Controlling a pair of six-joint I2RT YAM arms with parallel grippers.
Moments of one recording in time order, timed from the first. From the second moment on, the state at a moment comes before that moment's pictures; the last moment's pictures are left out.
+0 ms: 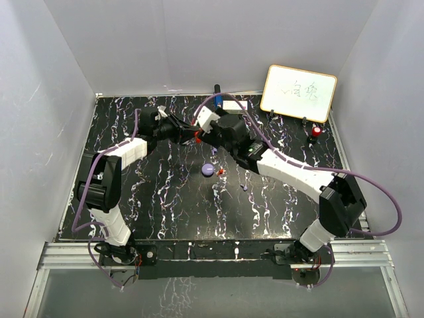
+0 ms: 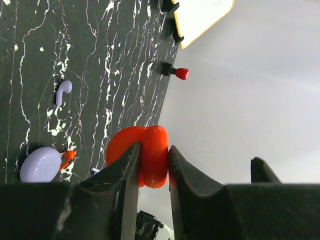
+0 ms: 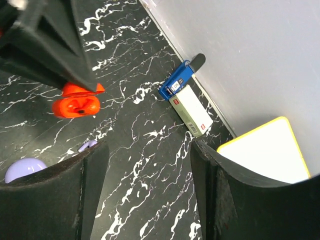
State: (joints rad) left arm -0.24 1.79 1.10 0.18 0.65 -1.27; right arm 0.79 1.57 1.23 0.03 0.29 -0.60
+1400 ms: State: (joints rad) left arm -0.24 1.69 0.86 0.77 0.73 -1.34; right arm 0.62 1.66 1.38 -0.17 0.06 0.16
